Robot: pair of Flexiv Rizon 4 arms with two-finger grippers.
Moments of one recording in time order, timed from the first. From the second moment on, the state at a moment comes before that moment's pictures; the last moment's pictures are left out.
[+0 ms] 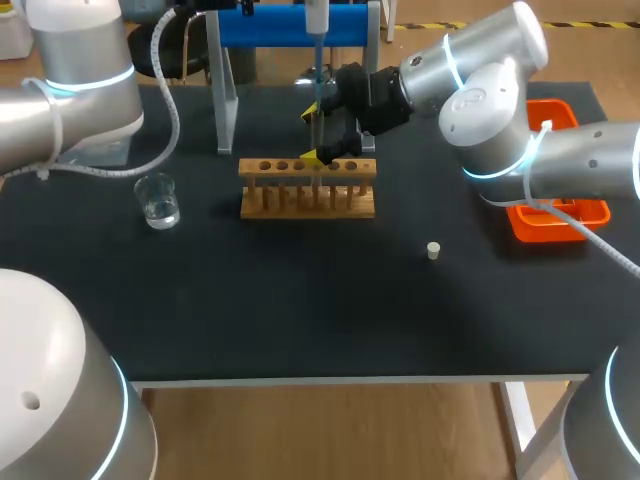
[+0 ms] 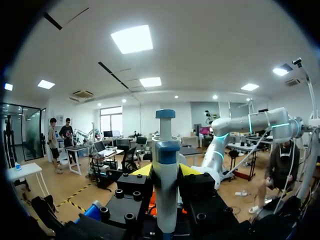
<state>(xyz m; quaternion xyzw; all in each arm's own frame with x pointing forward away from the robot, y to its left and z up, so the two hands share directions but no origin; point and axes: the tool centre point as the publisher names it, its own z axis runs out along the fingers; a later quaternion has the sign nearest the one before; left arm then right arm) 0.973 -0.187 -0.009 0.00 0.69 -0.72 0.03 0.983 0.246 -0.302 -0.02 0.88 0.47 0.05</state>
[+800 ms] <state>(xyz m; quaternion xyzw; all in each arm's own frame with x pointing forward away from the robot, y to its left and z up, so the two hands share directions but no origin) 0.974 -0.185 -0.025 -0.01 0.69 -0.72 0.02 0.983 0.246 -0.302 -0.02 0.88 0.47 0.05</state>
